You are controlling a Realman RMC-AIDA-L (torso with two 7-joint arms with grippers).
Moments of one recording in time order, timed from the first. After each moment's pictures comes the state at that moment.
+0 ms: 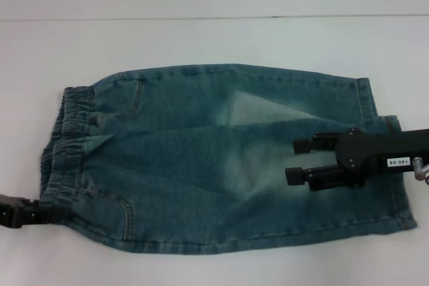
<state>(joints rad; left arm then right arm) -0.43 -2.04 0.46 0.89 2.56 1.66 -1.91 0.59 2.02 -0.68 -0.57 -2.13 -1.68 1.54</state>
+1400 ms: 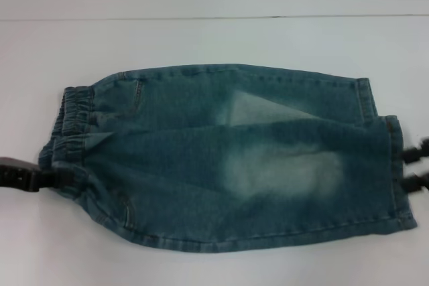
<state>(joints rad) -0.52 -2.04 0.45 0.89 2.52 1.67 -1.94 0.61 1.79 -0.68 -0.67 -2.34 -1.88 1.76</state>
